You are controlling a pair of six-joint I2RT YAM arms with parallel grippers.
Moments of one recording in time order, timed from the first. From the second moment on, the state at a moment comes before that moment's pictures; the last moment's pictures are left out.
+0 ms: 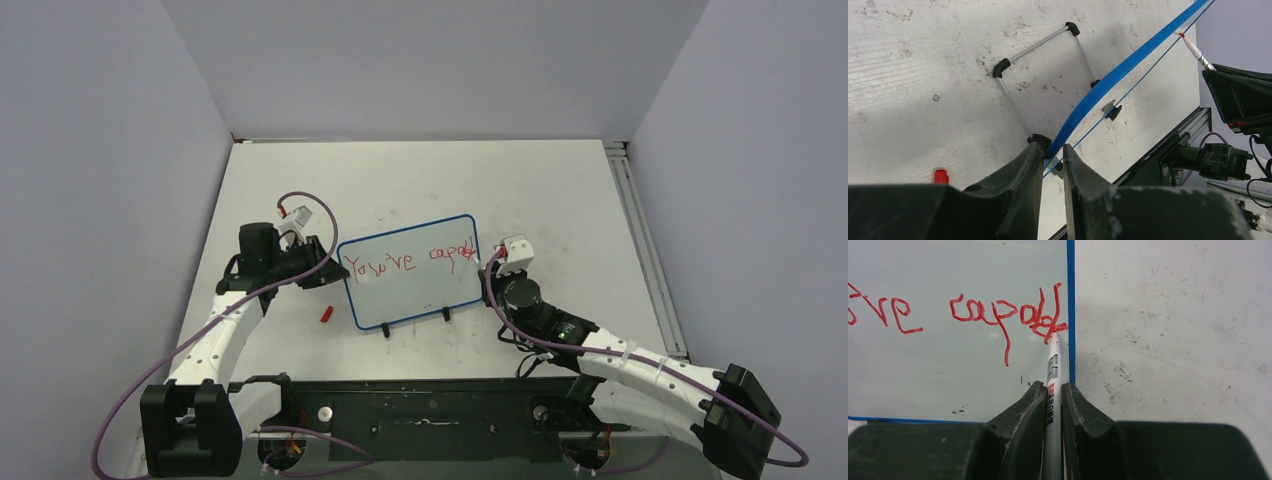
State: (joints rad) left arm -0.01 1.08 0.66 -0.33 0.69 -0.36; right arm 0.89 0.92 0.44 0.13 0.52 0.27
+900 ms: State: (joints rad) left arm -0.01 1.08 0.66 -0.33 0.69 -0.36; right arm 0.91 0.89 0.44 0.07 0.55 0.29
